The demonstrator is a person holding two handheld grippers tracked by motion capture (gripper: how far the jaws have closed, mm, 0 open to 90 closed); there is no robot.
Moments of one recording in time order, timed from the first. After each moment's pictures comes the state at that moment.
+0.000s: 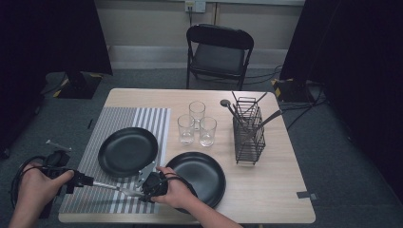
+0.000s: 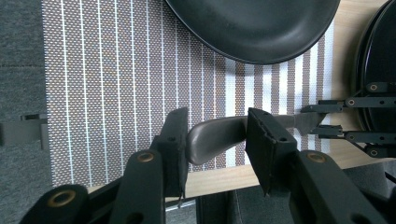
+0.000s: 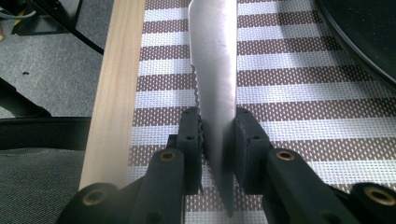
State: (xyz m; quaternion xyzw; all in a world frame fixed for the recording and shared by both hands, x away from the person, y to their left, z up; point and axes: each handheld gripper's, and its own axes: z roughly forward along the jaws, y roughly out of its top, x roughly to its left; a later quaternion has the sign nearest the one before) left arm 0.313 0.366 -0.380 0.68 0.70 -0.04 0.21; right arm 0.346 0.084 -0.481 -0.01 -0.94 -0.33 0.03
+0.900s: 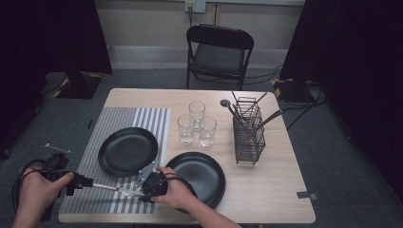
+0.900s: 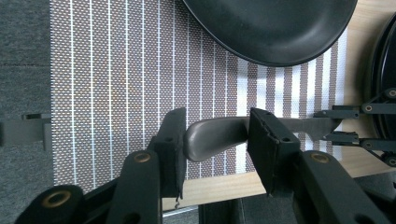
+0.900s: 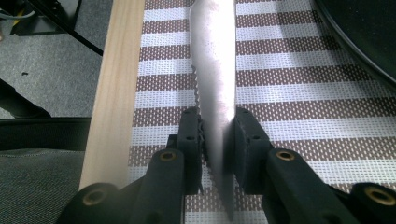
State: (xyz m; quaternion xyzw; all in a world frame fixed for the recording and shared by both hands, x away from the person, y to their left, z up) left arm 0.311 0.372 -0.392 0.67 0.71 -0.03 0.21; right arm 0.346 0.084 -0.481 -0.02 -0.94 -0.33 0.03
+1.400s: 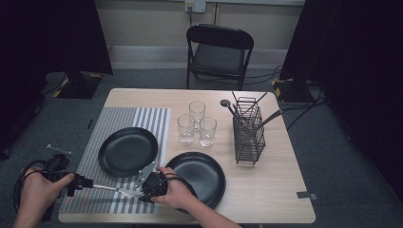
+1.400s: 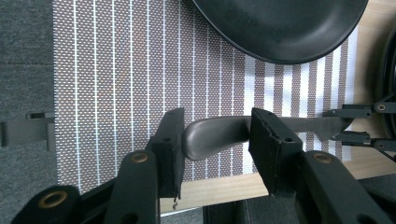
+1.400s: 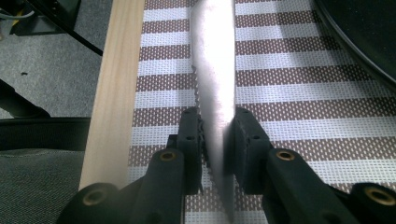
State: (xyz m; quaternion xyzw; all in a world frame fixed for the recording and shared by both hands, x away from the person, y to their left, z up) left arm 0.312 0.372 -0.398 0.67 0.71 -0.03 0.20; right arm 0.345 0.084 -0.481 -0.02 -0.94 -0.33 0.03
